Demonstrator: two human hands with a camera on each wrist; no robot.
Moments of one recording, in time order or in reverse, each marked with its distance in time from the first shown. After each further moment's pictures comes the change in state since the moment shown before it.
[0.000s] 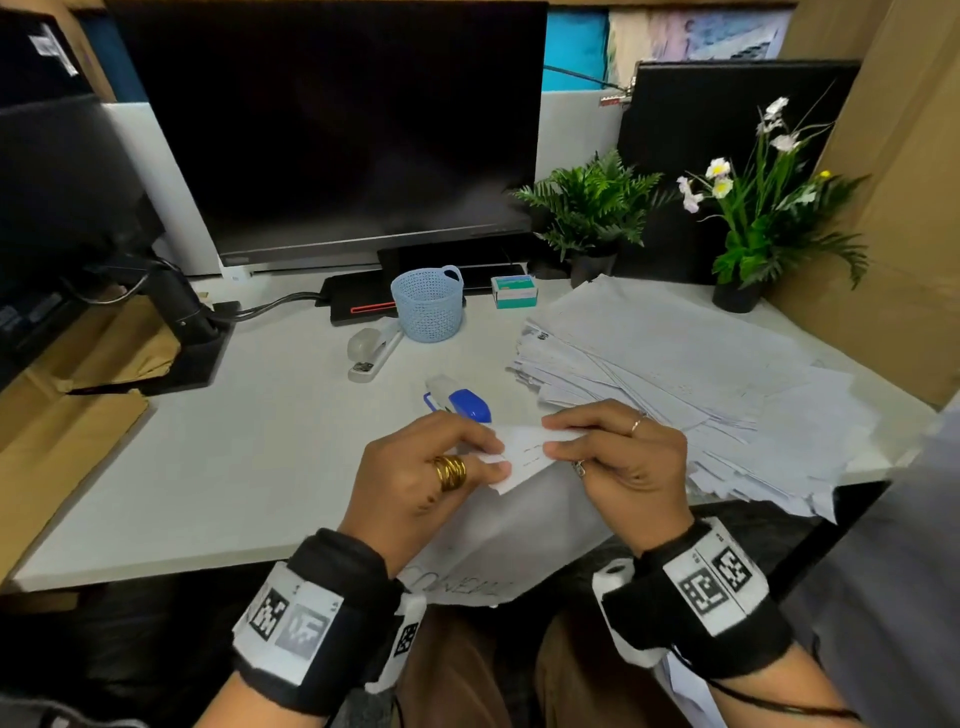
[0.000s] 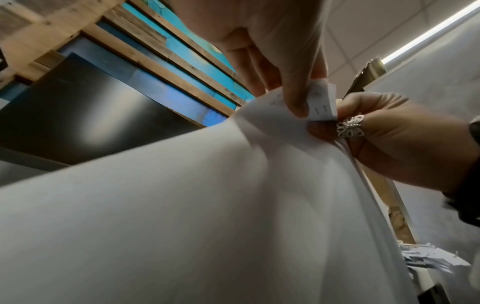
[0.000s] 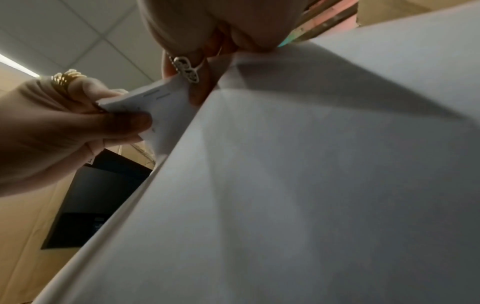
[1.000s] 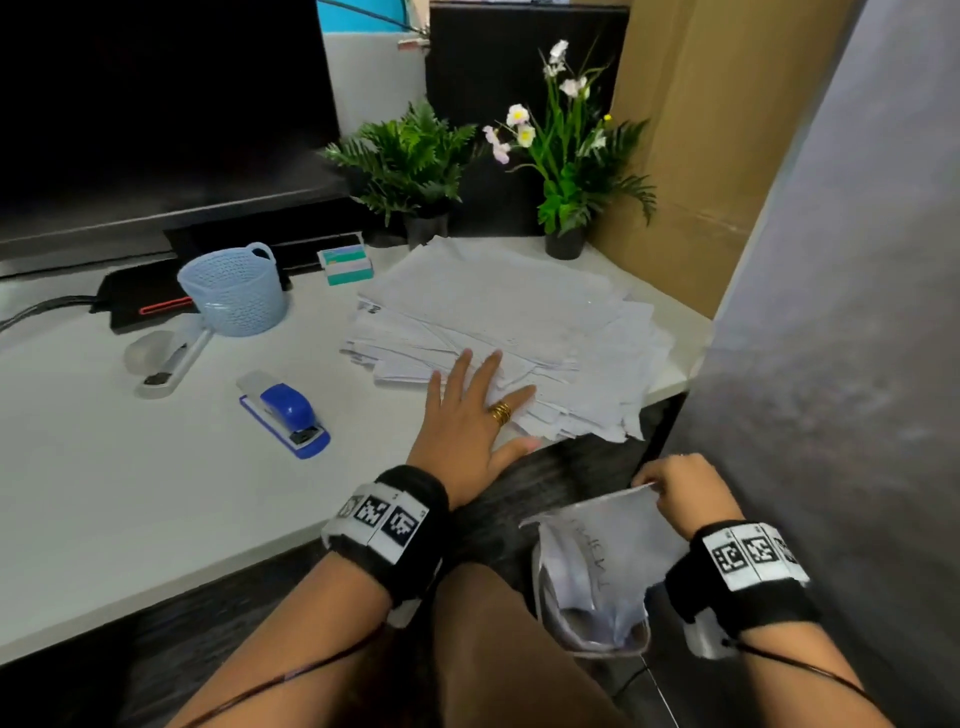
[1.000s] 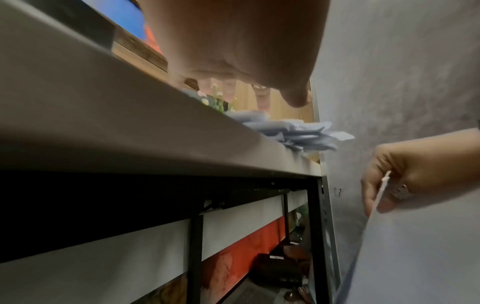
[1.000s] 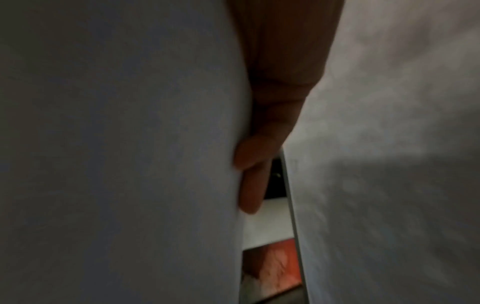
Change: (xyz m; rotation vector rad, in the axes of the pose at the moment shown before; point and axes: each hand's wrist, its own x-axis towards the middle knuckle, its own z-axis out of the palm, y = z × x) left_hand 0.051 0.004 0.188 0.487 -0.696 0.006; right_hand -0.126 0.078 -0.197 -0.956 -0.650 1.107
